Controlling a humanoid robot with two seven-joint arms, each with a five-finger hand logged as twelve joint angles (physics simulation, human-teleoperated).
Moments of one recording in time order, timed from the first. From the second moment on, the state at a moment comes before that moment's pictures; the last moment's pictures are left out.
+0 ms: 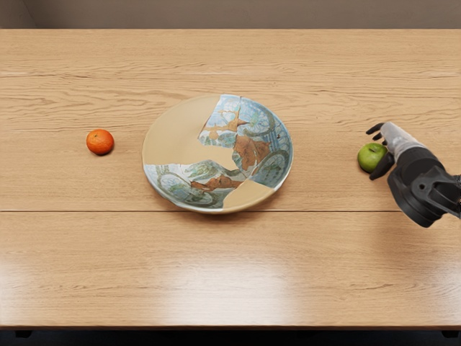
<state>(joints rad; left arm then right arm) -0.04 0.00 -0.14 -0.15 0.24 0.06 0.35 1.00 -0.61 0.05 1.28 -0.98 -0.49 -0.61</state>
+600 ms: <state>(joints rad) -0.04 0.00 -0.14 -0.15 0.24 0.06 0.35 0.99 -0.61 0.05 1.28 -0.99 -0.49 -0.61</state>
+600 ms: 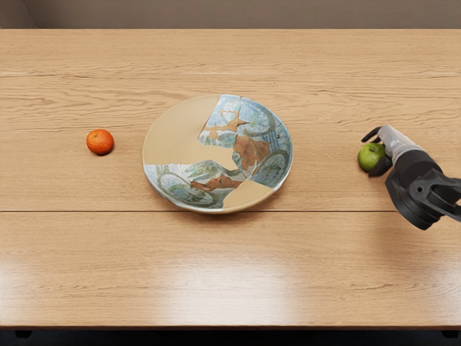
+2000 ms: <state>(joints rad) -0.04 0.00 -0.14 -0.15 0.24 0.06 0.35 1.04 -0.61 0.05 1.35 -0.98 -0.47 -0.61</state>
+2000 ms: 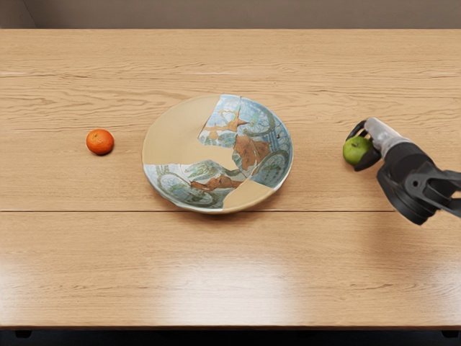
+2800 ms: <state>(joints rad) 0.00 0.00 -0.14 -0.15 0.24 0.06 0.35 1.33 -0.54 -0.01 1.46 -0.77 -0.42 -0.61</state>
